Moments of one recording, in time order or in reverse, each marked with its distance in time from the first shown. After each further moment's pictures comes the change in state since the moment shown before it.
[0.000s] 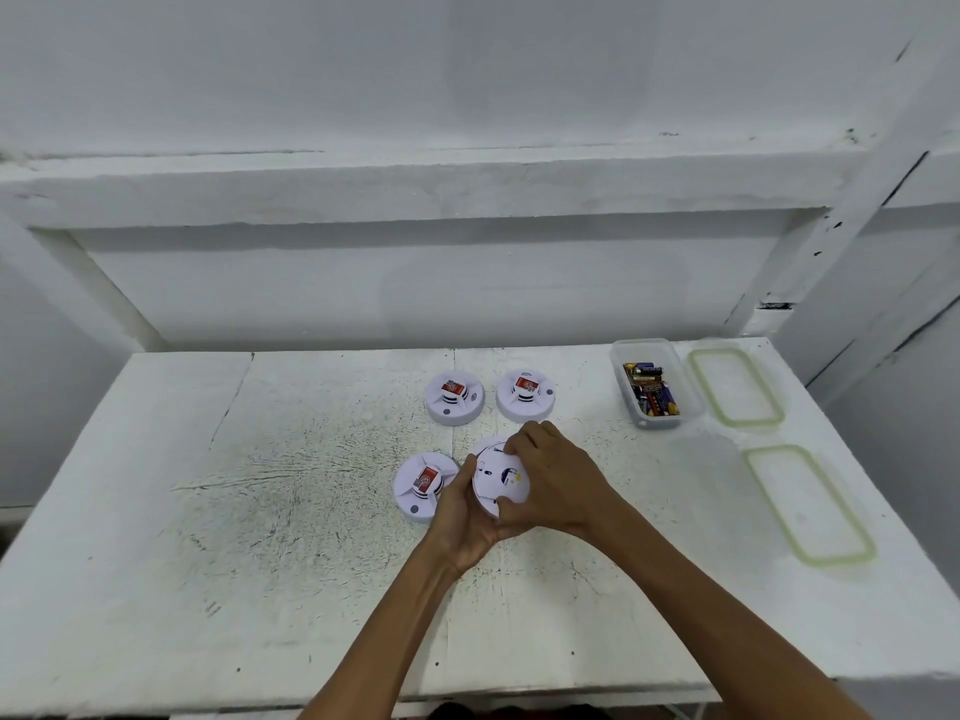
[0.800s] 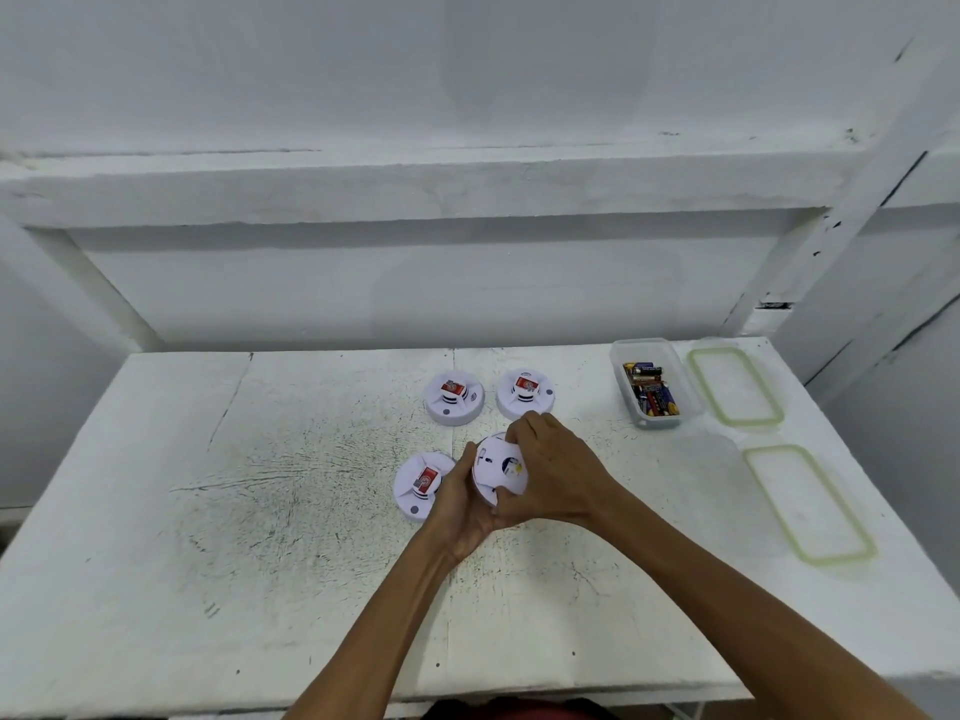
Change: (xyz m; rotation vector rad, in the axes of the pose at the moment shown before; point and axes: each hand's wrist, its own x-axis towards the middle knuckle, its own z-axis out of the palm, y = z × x) left_hand 0.007 0.012 0.003 0.074 0.055 0.017; right_hand 0.009 0.004 -0.005 0.009 0.130 -0.054
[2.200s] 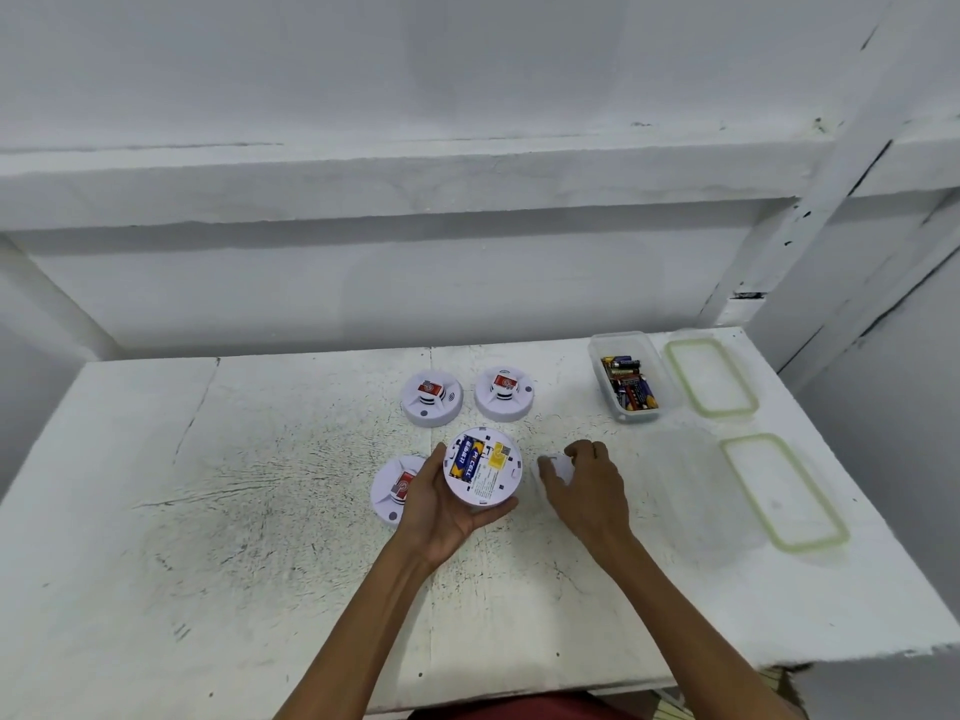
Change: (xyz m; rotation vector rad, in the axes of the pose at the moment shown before) left_hand -0.008 0.004 0.009 -0.213 -0.099 -0.041; right_hand -0.052 0.040 0.034 0.169 0.102 0.806
